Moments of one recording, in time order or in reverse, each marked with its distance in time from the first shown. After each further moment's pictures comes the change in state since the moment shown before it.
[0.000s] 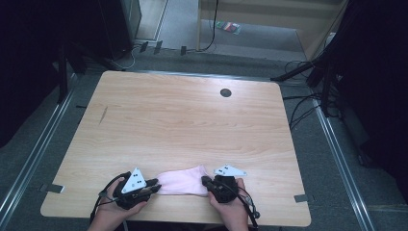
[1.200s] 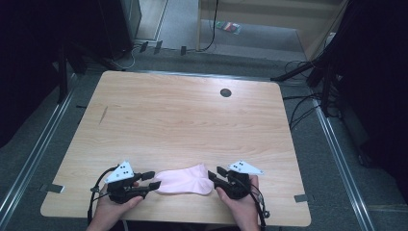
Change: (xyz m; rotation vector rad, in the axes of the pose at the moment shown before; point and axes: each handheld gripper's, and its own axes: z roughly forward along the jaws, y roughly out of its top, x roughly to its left) left arm 0.024 0.001 -0.016 -0.199 -0.153 -0.238; right arm -0.023 0.011 -0.028 -0.136 -0.021 0.024
